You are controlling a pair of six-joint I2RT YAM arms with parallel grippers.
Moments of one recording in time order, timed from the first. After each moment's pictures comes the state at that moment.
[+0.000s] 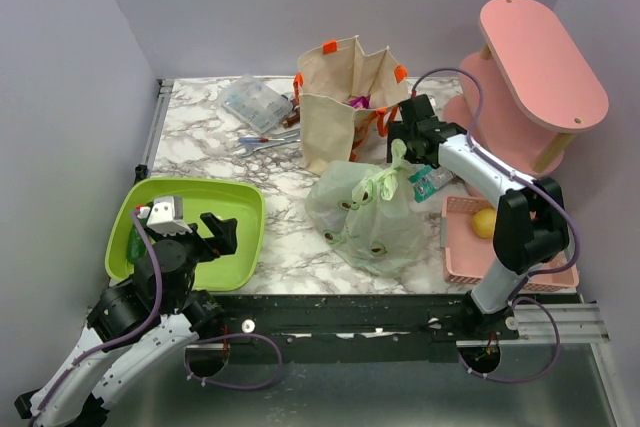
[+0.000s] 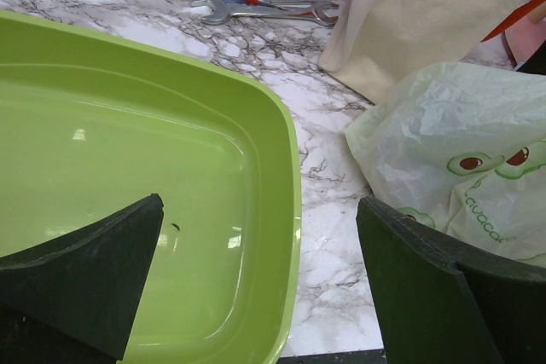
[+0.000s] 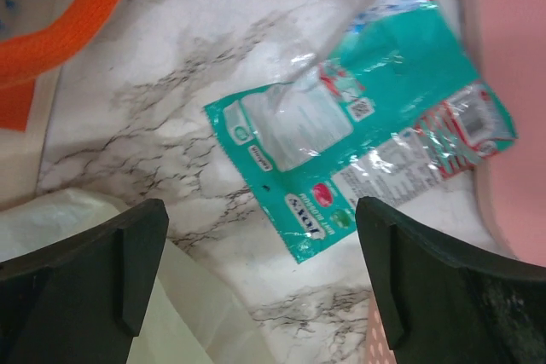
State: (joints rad) left arm -0.81 0.16 0.68 -0.86 -0.64 -0.58; right arm 0.38 1.71 1.30 -0.53 0.33 0.30
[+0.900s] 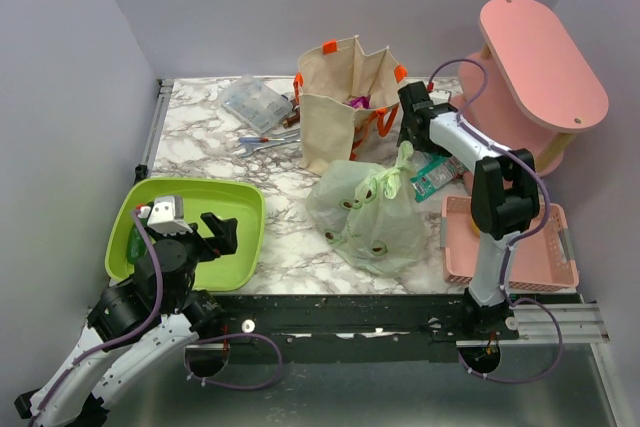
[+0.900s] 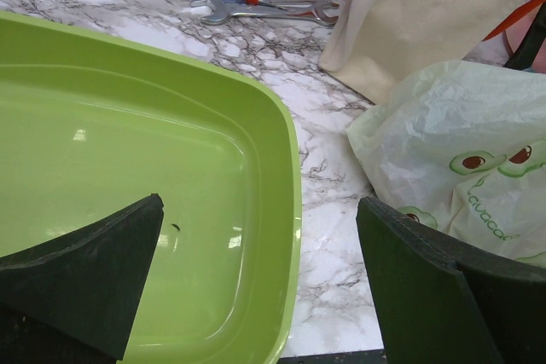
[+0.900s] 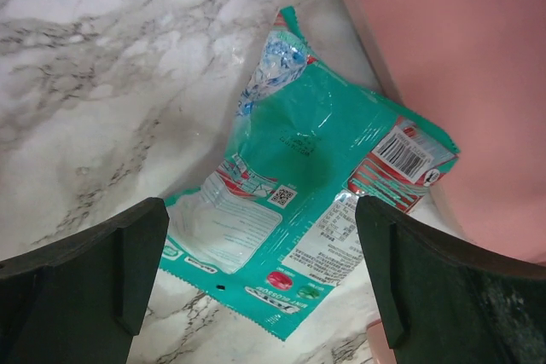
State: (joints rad) left arm -0.81 0.16 0.68 -0.86 -0.64 -0.57; right arm 0.29 1.97 1.57 -0.70 0.55 0.51
